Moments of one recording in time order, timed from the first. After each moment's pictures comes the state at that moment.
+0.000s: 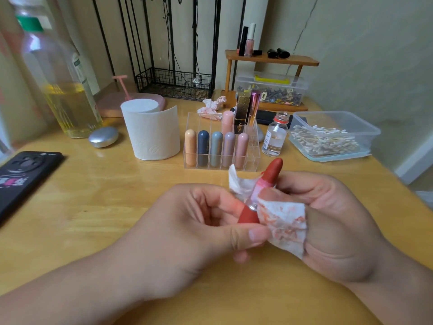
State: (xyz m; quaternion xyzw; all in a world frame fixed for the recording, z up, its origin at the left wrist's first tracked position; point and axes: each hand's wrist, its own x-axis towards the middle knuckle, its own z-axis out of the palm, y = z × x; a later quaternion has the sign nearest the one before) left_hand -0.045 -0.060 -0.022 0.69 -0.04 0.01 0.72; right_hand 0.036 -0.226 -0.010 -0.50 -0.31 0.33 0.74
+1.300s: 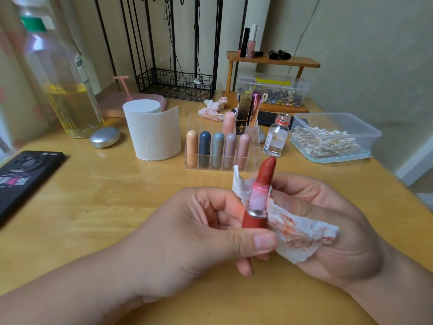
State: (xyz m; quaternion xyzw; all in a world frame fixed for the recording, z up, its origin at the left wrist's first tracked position) left_hand -0.045 -0.058 -0.020 0.64 -0.09 -0.05 0.76; right_hand 0.042 -0.225 -0.020 -0.38 -0.35 0.42 0.75
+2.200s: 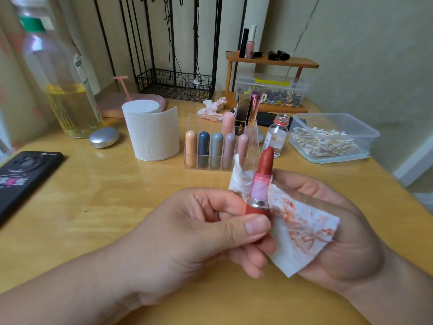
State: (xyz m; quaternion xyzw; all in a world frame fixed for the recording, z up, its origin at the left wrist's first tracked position) left_hand -0.044 -0.059 -0.021 0.55 -0.10 -0.09 0.82; right_hand 0.036 -0.222 -0.015 -0.36 -0.32 0.43 0.77
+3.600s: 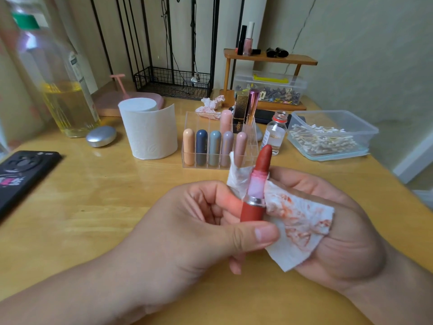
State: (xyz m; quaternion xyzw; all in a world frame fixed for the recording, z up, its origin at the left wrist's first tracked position) left_hand -0.048 -0.067 -0.021 0.62 -0.05 0.01 0.78; right_hand 0.036 -0.221 -0.012 -0.36 -0.32 0.43 0.76
